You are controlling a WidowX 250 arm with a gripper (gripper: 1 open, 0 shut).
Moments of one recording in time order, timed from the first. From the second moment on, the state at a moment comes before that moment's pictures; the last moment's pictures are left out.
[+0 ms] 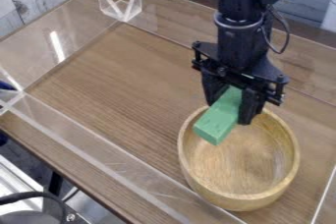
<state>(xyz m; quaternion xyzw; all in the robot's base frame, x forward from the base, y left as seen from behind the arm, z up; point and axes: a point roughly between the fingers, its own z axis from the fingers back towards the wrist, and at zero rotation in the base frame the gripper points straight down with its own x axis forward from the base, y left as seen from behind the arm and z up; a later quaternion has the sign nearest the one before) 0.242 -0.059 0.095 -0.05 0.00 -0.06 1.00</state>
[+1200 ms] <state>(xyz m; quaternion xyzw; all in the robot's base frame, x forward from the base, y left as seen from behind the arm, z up) 0.209 0.094 0.063 -0.04 0.00 0.02 1.00</state>
